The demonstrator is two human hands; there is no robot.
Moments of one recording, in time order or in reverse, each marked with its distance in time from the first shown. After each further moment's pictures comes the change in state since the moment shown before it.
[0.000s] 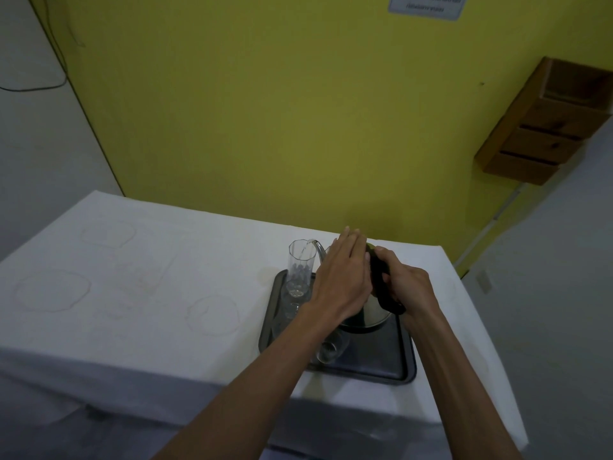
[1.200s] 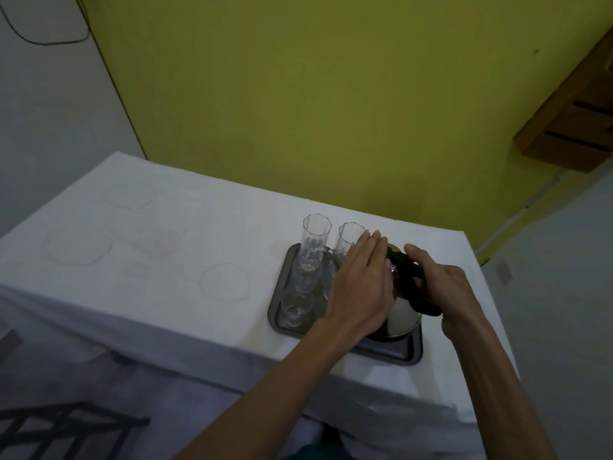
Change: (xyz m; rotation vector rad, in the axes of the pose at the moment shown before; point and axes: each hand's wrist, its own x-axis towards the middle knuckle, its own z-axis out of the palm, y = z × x) left_hand -0.044 0.021 0.015 -0.050 0.110 -0.042; right_hand -0.017 -0.003 -0.031 -0.248 -0.036 -0.029
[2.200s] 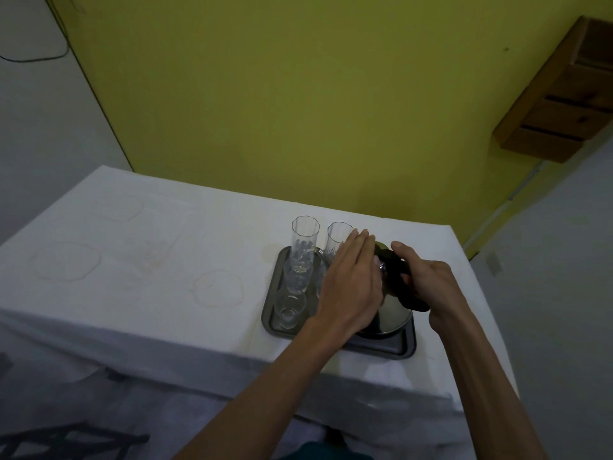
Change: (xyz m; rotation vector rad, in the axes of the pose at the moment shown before) left_hand -0.002 0.001 -0.001 0.031 -0.010 0.032; right_hand 0.000 0.009 -0.003 0.037 0.000 0.007
